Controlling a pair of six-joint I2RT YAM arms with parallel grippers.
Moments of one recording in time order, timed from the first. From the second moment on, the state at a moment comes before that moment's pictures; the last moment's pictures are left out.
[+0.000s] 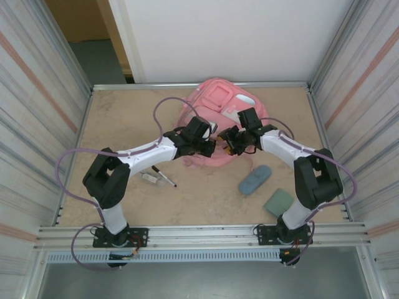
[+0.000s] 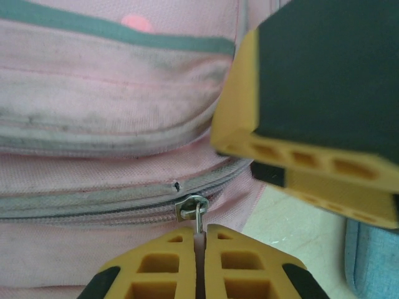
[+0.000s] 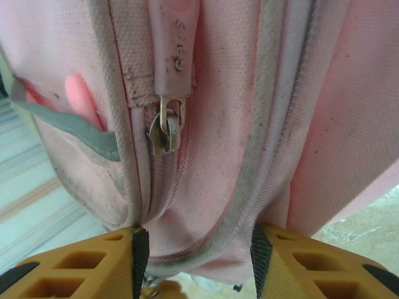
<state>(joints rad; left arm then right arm) -0.79 1.78 1.27 -0.33 0.08 -0.35 0.40 1.65 1.07 -0.37 -0.41 1.33</state>
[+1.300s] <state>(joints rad) -0.70 1.69 1.14 -0.29 0.02 -0.17 0.12 1.78 1.30 -0.64 -0.65 0.60</state>
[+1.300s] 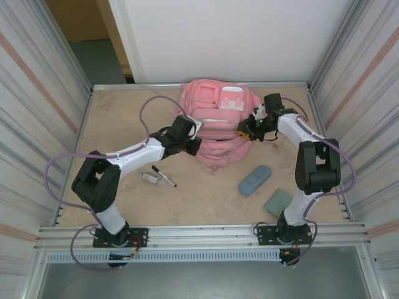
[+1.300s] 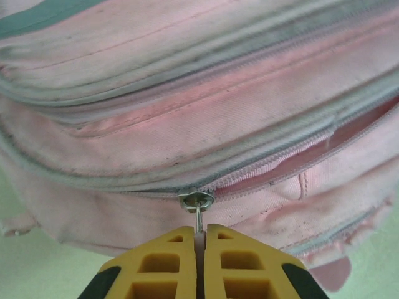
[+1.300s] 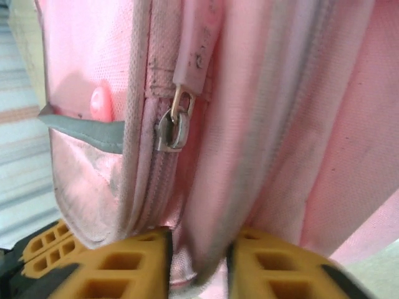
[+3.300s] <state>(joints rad) -0.58 1.58 0.87 0.03 0.15 -0.30 0.27 1.49 1.02 -0.39 -0.61 1.25</state>
